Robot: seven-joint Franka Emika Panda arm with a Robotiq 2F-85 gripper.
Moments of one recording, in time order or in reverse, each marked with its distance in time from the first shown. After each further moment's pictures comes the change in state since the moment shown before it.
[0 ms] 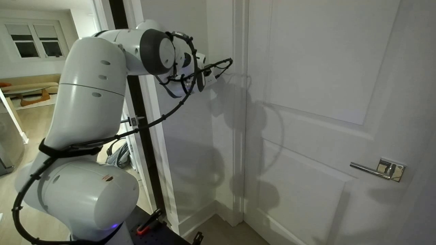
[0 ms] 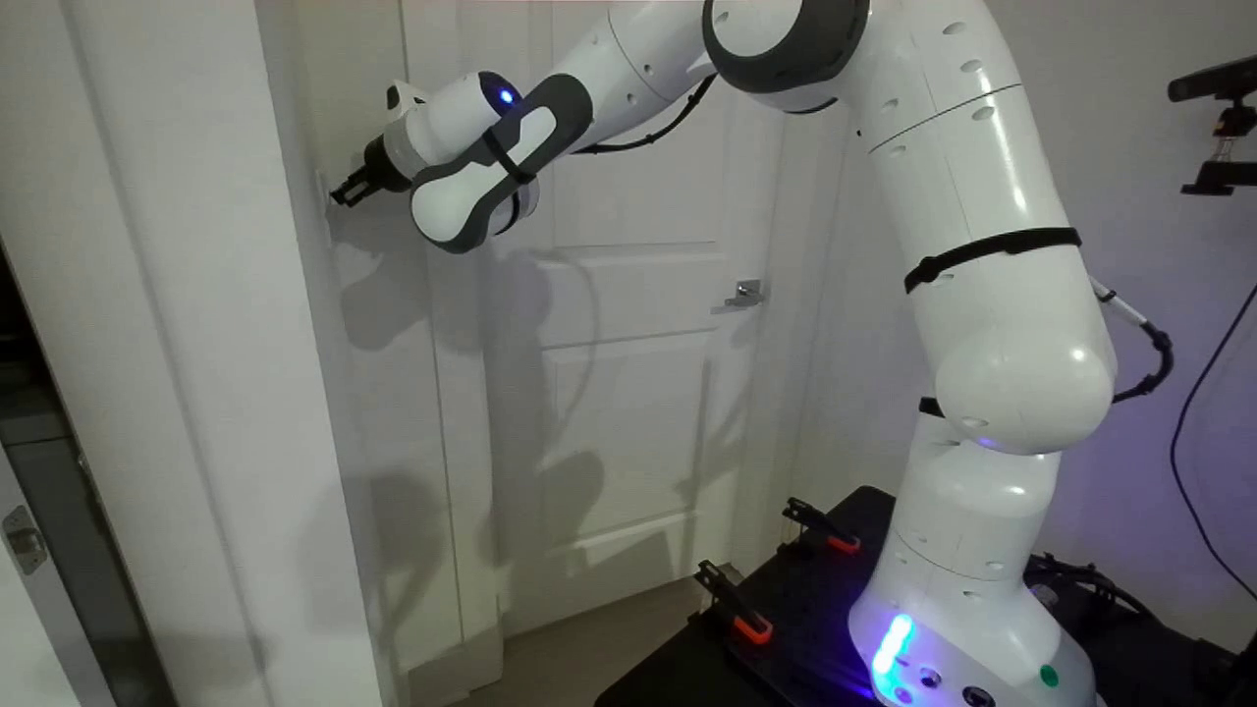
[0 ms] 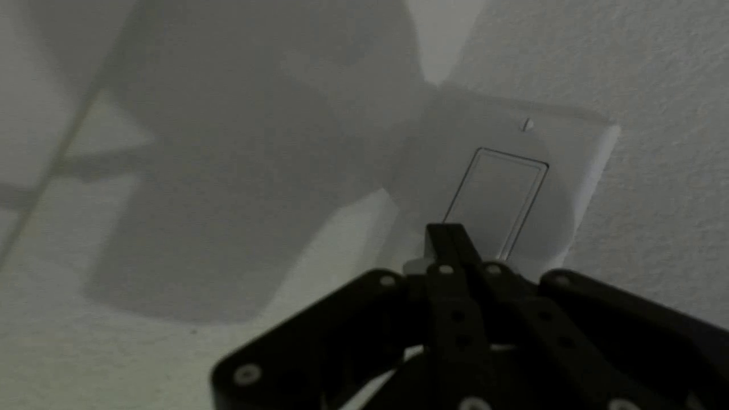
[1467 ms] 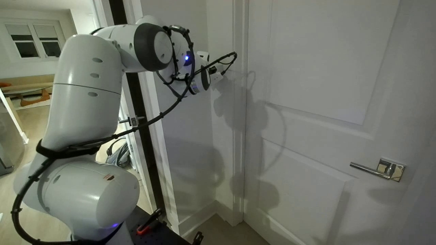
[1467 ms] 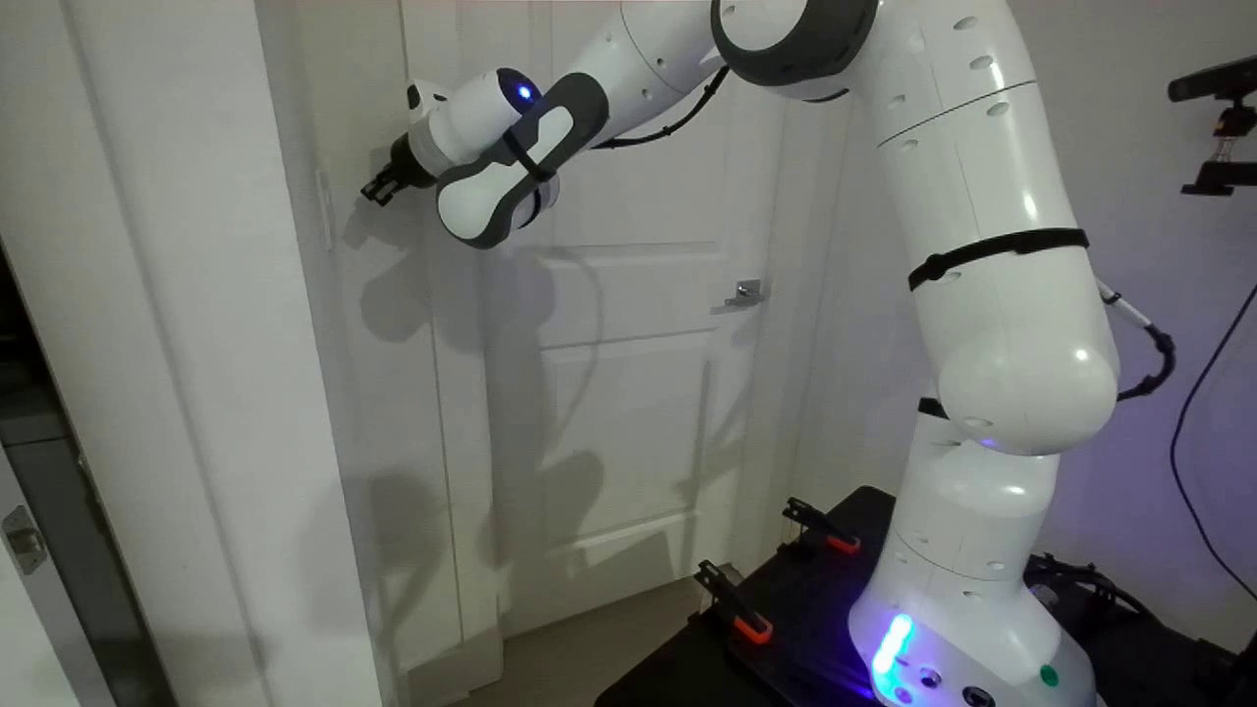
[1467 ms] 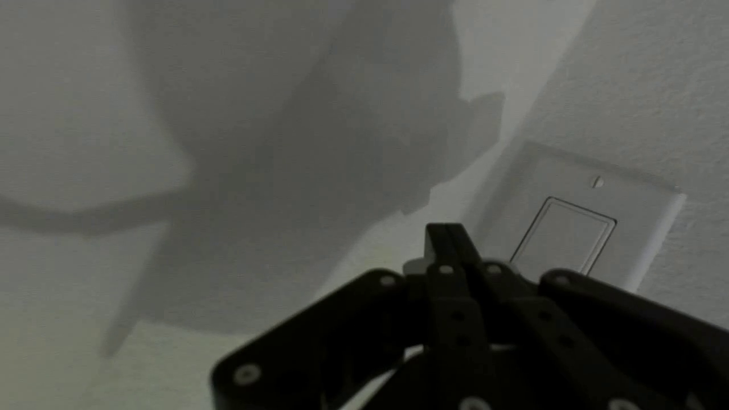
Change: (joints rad) arm 0.025 -0.038 -0.093 -0.037 -0.031 0.001 -0.057
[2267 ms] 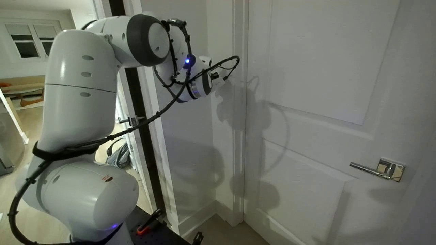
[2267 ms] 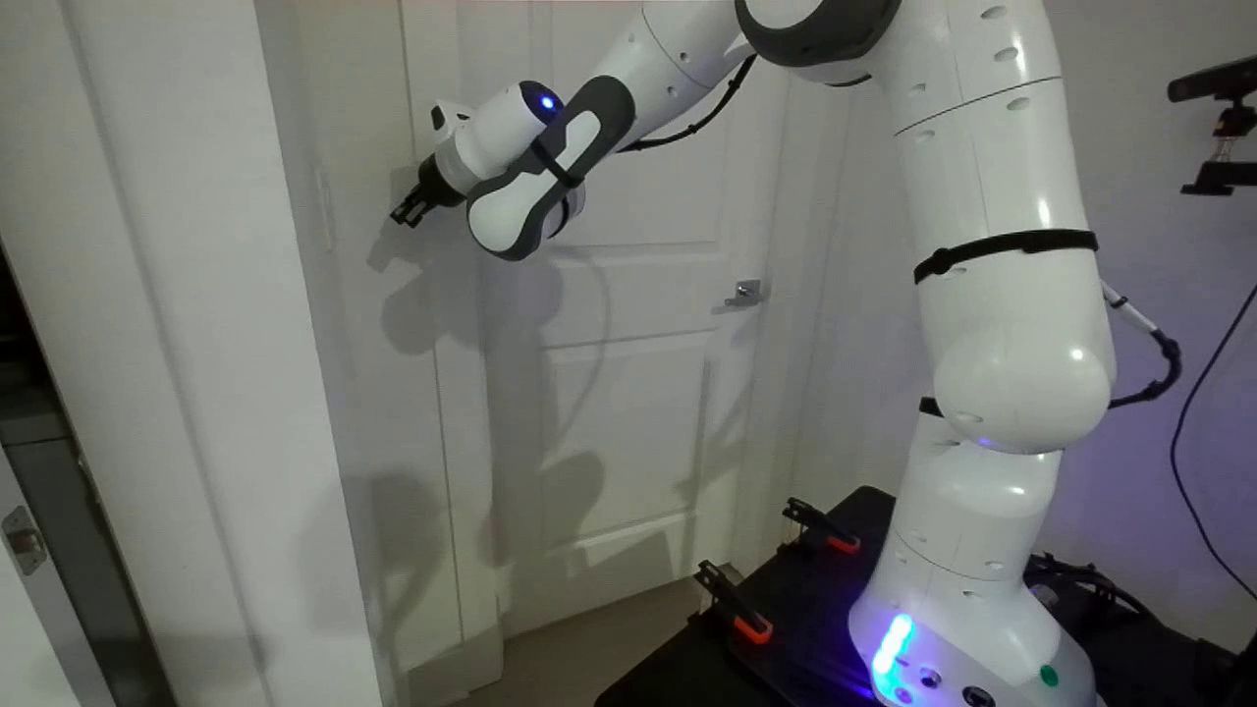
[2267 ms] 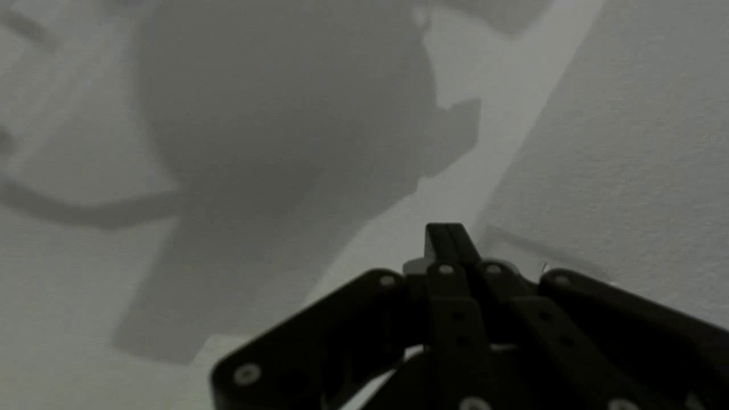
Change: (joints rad) arm -0.031 -0.069 -0.001 -0.144 -0.029 -0.002 -0.002
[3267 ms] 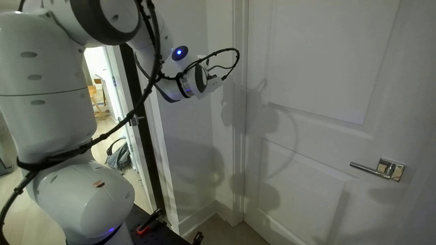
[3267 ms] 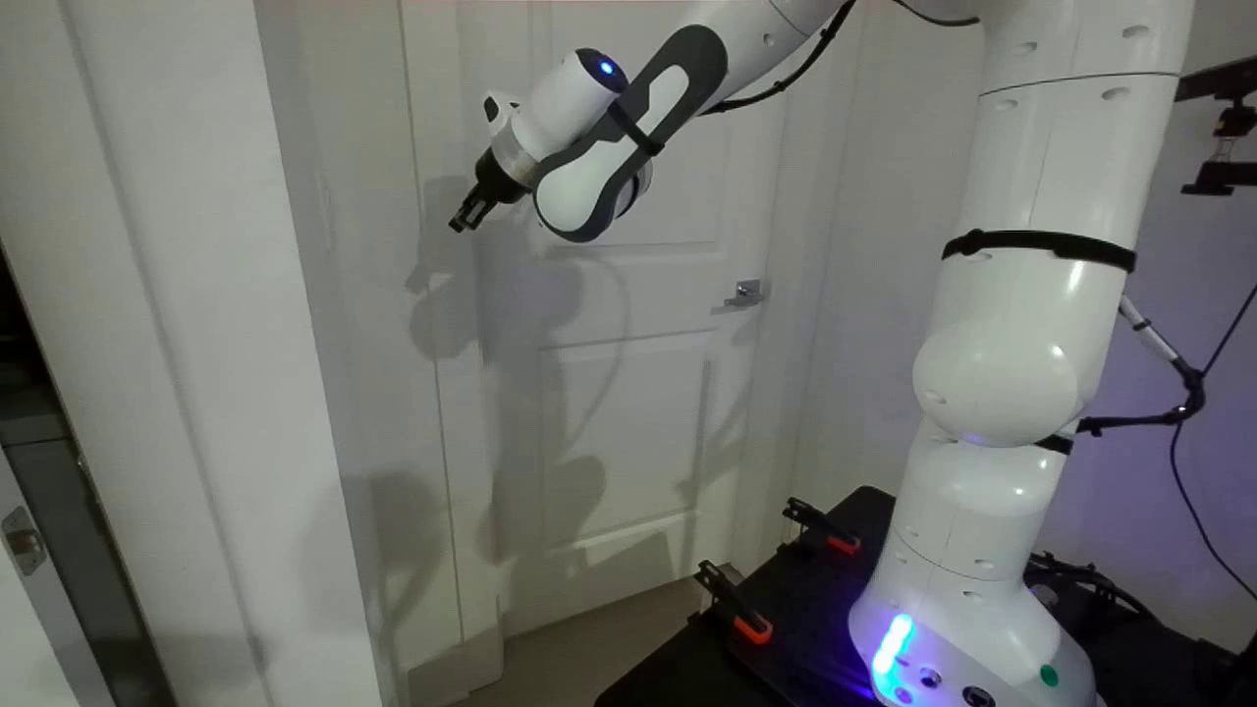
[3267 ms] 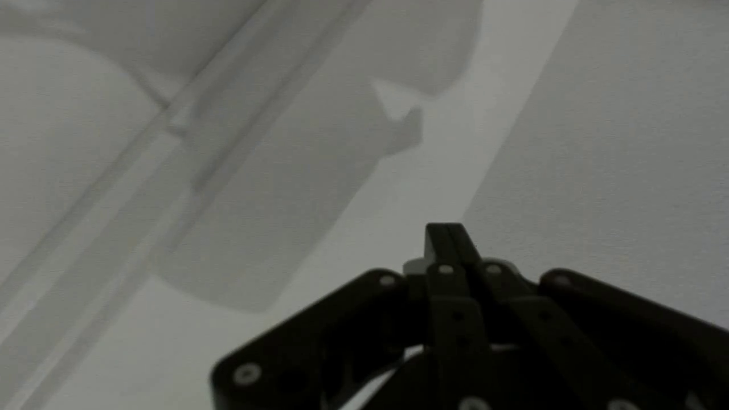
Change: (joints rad) arm -0.145 -0.303 0.101 -0.342 -0.041 -0.101 0.001
